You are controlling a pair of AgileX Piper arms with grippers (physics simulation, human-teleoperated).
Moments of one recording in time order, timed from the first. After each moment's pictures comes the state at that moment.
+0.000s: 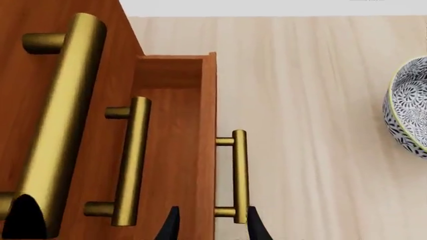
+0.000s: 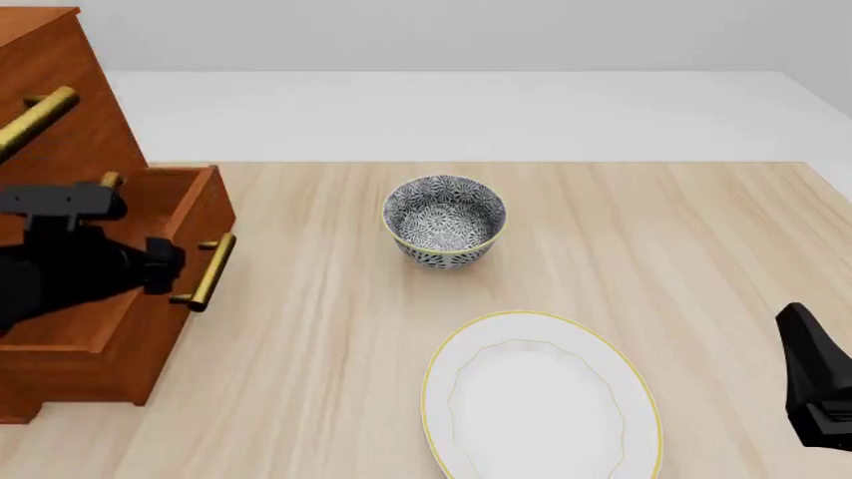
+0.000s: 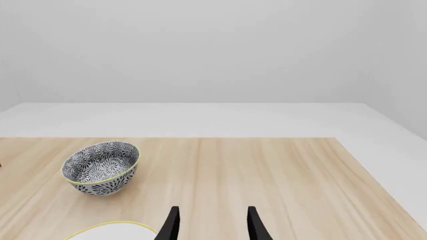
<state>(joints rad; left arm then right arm) 0.03 1.28 -0.53 0.00 0.03 0.00 0.00 0.00 0.00 0.00</state>
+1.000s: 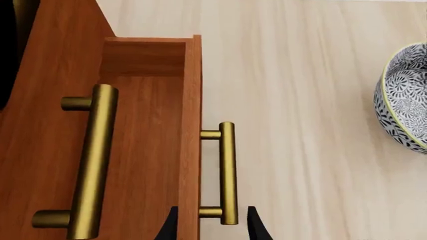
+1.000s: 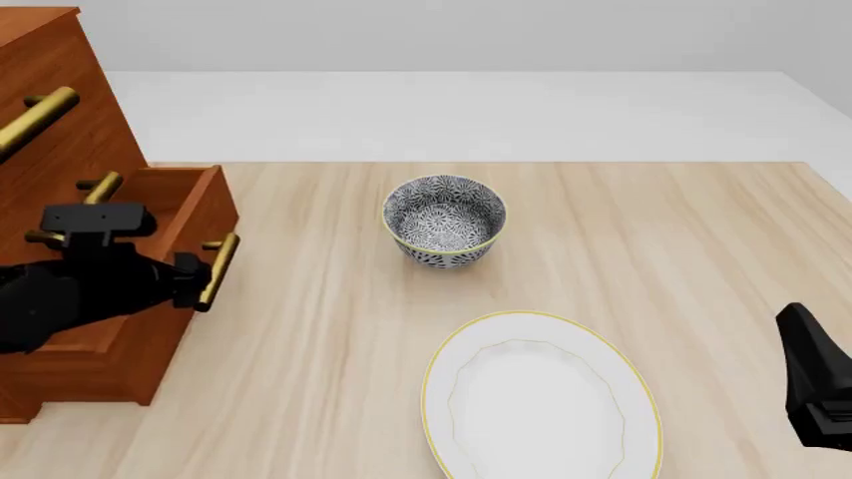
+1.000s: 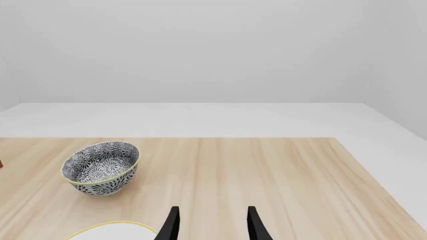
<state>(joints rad) -0.02 1.37 -0.51 -0.07 -0.05 0.00 0.00 0.00 0.00 0.00</state>
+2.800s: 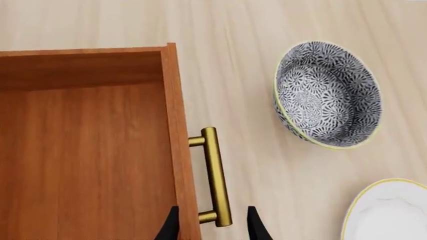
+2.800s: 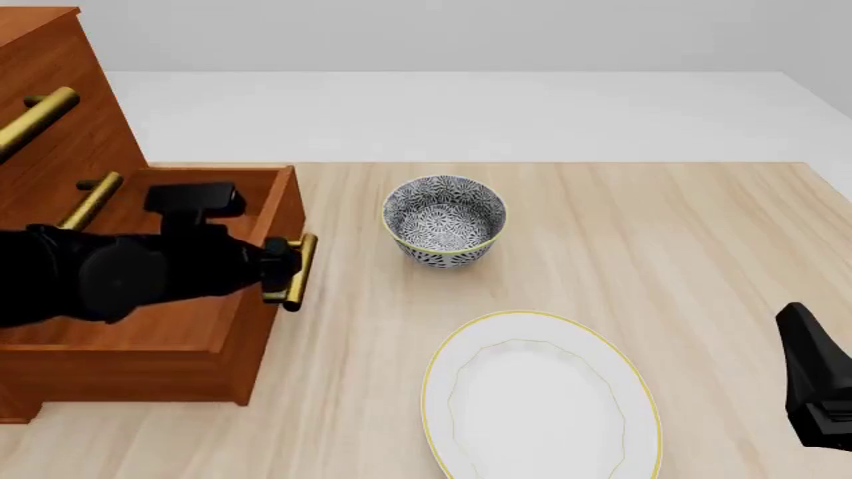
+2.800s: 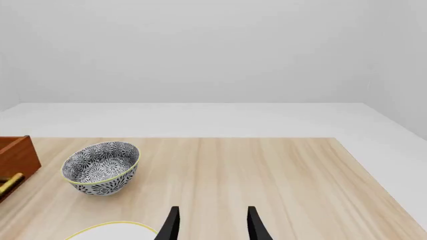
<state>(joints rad) -0.32 1.44 -0.64 0.01 -0.16 0.00 0.00 0.00 0.00 0.00</state>
